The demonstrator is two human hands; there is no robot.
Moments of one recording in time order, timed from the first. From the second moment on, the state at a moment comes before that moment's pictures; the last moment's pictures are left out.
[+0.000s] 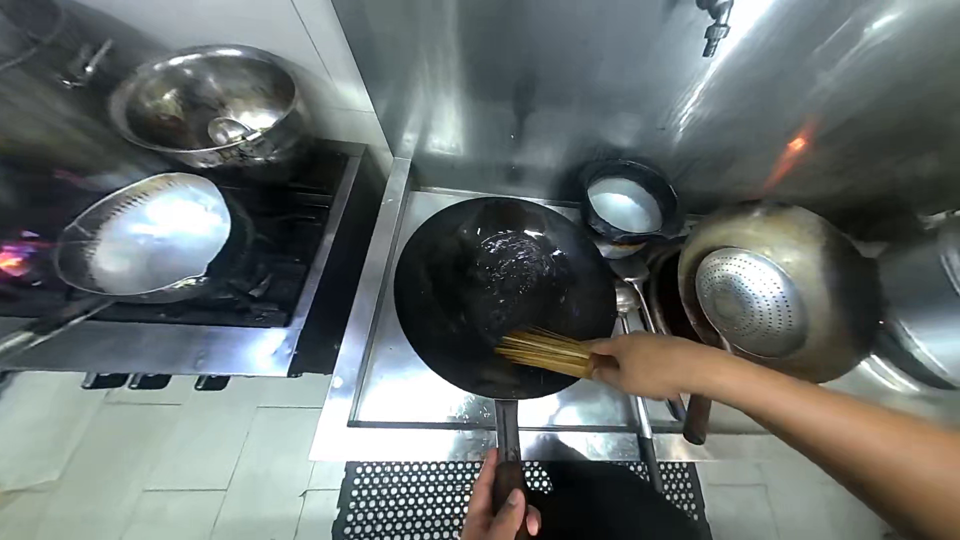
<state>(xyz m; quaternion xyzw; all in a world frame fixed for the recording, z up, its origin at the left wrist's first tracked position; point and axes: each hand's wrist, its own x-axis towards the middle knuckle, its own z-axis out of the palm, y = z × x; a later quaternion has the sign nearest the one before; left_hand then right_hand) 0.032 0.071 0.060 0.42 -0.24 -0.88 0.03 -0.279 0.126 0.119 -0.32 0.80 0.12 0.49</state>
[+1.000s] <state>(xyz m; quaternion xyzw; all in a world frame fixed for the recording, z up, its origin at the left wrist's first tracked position) 0.023 0.080 0.050 0.47 -0.29 -0.83 0.04 -0.320 0.114 0.142 -0.33 0.84 0.30 0.30</state>
